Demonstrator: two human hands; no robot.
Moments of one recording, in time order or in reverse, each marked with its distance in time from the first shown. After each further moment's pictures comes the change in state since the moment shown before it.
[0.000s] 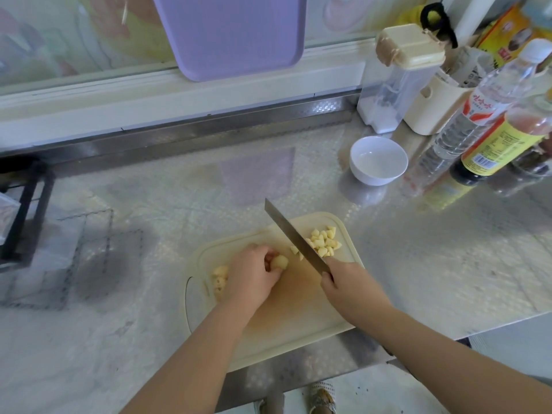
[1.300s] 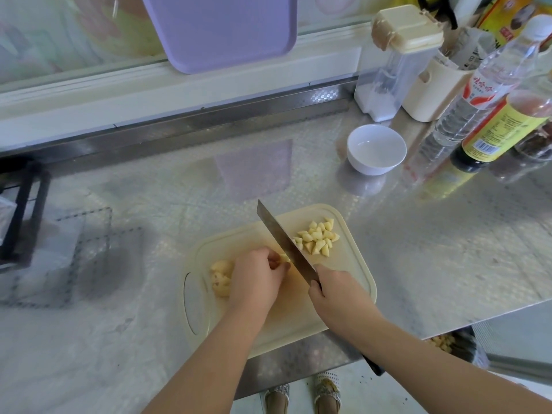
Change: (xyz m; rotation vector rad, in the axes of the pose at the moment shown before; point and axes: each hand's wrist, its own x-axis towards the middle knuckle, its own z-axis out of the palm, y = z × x) left_hand -0.017 0.020 0.008 -0.054 0.068 -0.177; right_hand -0.017 -0.015 0.019 0.108 -0.035 0.058
